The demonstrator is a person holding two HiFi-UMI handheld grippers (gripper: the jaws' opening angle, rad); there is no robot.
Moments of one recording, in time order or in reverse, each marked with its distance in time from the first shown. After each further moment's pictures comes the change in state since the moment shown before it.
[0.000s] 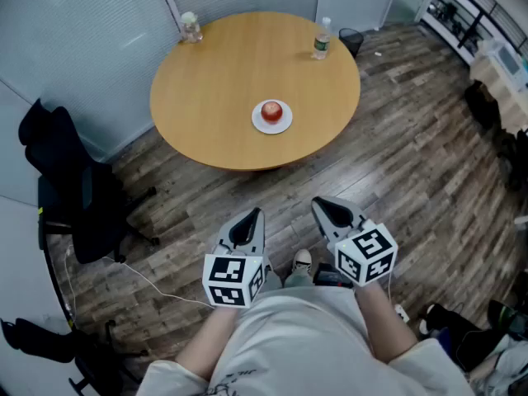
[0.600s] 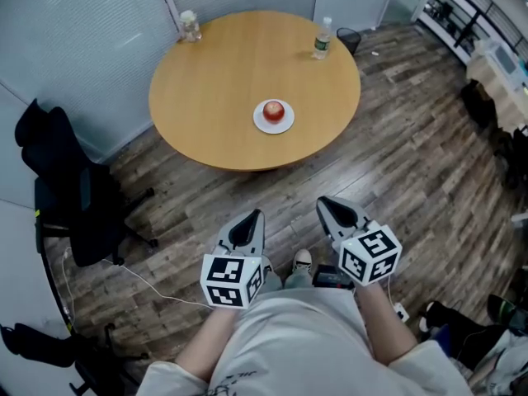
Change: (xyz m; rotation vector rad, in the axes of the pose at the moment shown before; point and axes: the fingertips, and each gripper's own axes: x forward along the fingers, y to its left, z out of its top) left arm -0.002 0.013 -0.001 -0.026 0.005 -0.032; right arm 0.004 -0.005 -0.001 0.055 -0.024 -0.050
